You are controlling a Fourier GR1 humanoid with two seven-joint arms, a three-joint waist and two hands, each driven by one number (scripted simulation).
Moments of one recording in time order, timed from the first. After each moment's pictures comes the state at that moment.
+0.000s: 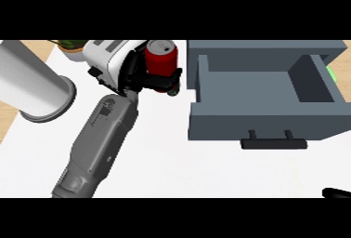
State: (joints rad) left arm -0.82 0.00 0.01 -0.85 0.17 0.15 -0.14; right arm 0.09 -0.10 -0.33 -2.26 -0.10 0.09 0.31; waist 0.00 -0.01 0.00
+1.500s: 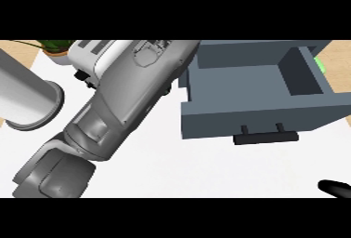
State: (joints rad) left arm -1.50 0.00 -0.20 -0.50 0.34 0.45 0.16; right arm 0.01 -0.12 -0.31 -2.26 -0.09 0.07 0.35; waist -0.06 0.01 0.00
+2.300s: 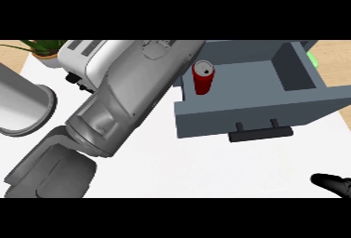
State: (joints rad) left arm -1.59 0.00 -0.31 -0.34 0.46 0.61 0.08; right arm -0.04 -0.14 -0.28 -2.24 -0.05 0.07 0.36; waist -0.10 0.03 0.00
